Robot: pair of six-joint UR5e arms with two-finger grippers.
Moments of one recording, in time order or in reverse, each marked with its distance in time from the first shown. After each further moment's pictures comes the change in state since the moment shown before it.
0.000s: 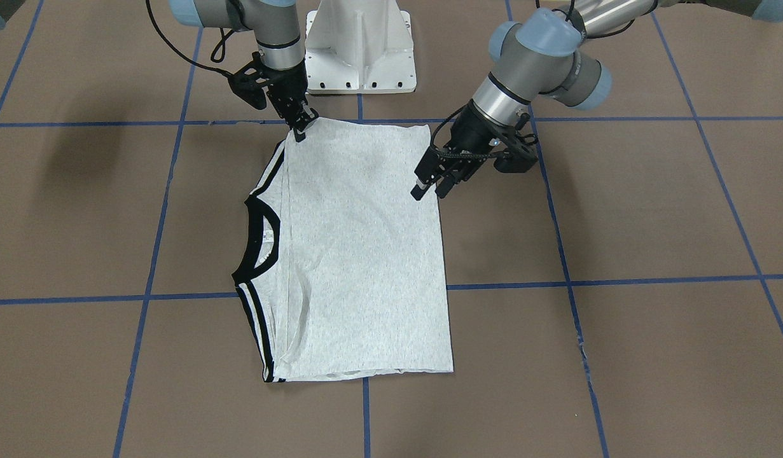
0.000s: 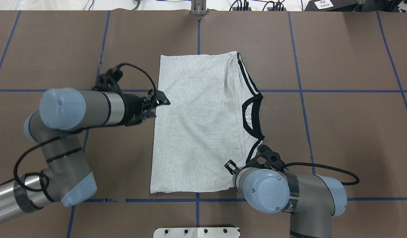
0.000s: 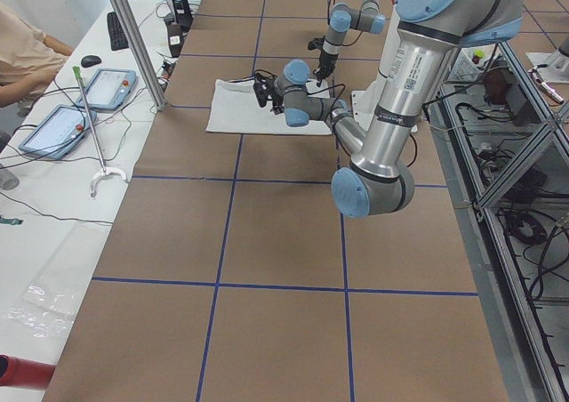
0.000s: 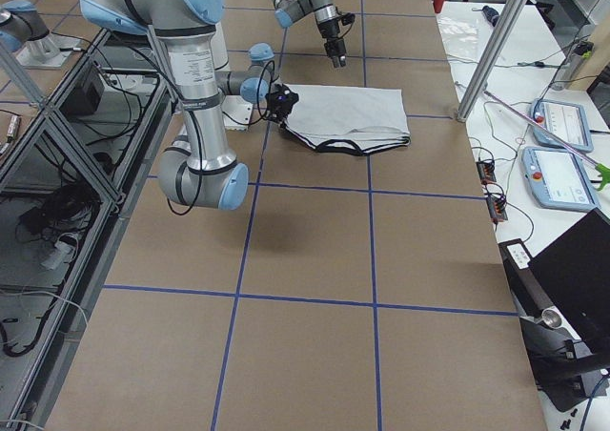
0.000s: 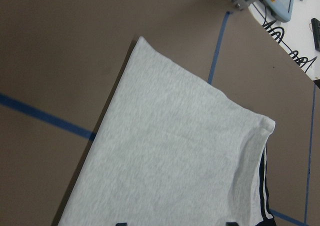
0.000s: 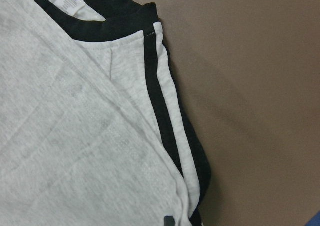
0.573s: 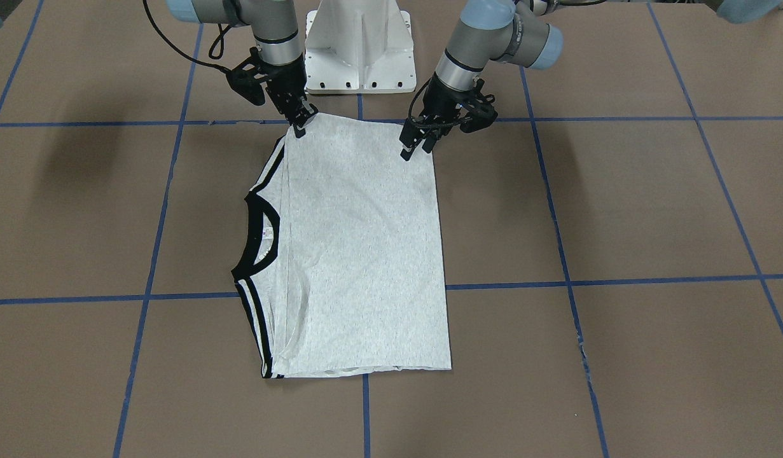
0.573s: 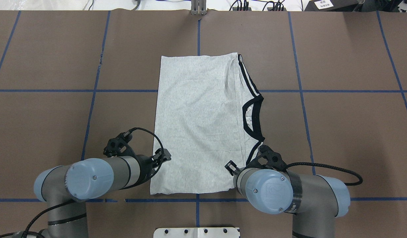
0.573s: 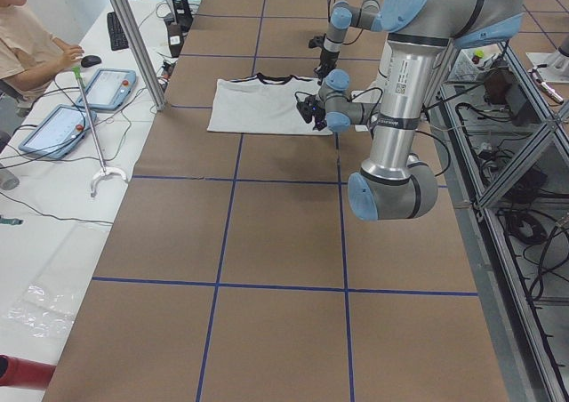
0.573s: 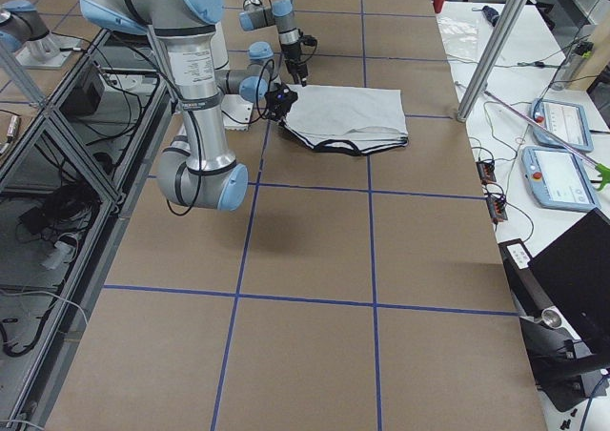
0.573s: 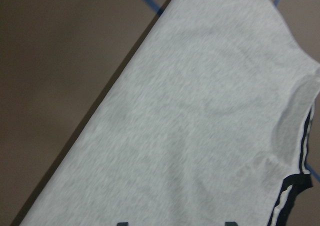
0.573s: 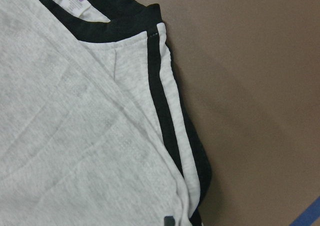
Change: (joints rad) left arm 0.256 0.087 -0.083 0.205 0.165 -0.146; right arm 0.000 -0.005 0.014 0.000 0.008 0.001
